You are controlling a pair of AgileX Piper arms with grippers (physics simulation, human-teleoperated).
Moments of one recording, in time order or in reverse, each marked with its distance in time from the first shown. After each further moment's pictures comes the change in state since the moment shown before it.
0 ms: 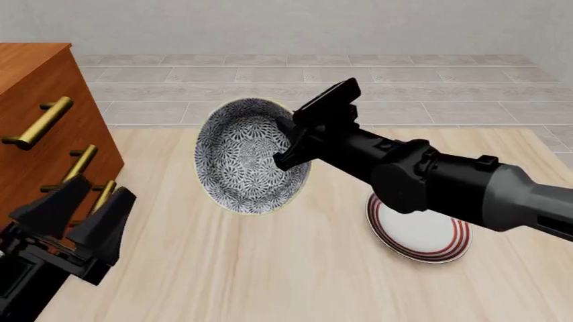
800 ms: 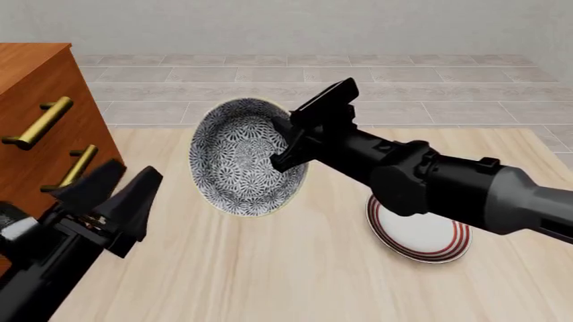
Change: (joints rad) left arm -0.065 0.259 -0.037 -0.260 -0.125; right arm 0.018 -0.009 0.003 -0.006 0.001
